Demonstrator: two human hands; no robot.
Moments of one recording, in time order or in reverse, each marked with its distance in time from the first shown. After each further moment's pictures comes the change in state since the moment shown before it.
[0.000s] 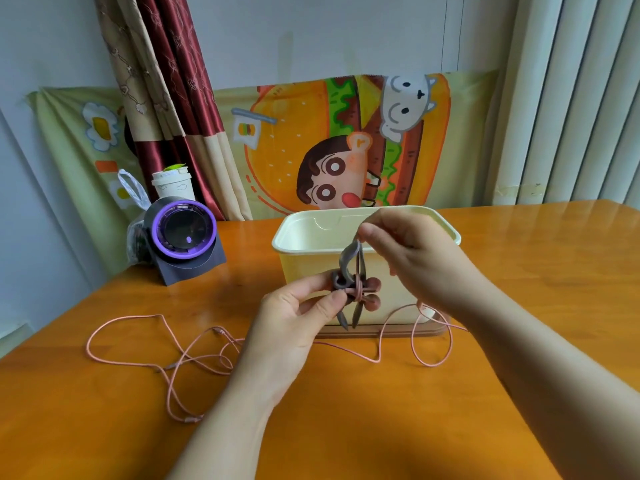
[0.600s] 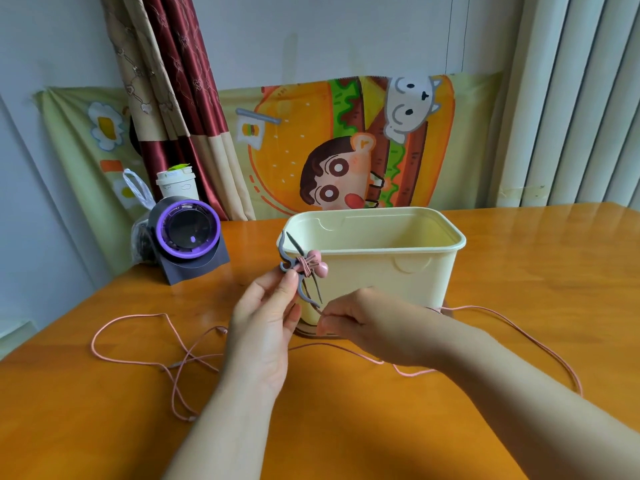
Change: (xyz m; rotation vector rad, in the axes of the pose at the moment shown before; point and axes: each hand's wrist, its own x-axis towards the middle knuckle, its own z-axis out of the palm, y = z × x) left_hand 0.005 -0.002 -0.006 -0.504 0.462 -0.190; right_hand -0.020 0.000 0.043 -0.223 -0.581 0.003
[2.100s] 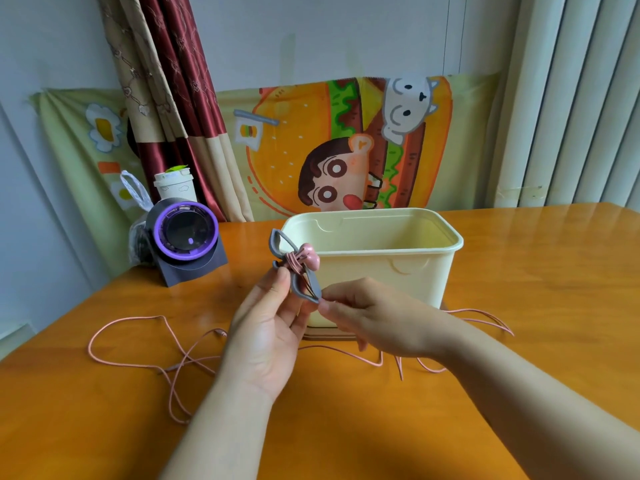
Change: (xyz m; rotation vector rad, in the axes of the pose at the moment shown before) left_hand -0.002 0.004 0.001 -0.152 -0.156 -0.065; right_hand -0.003 -0.009 -0.011 0.241 0.041 0.032
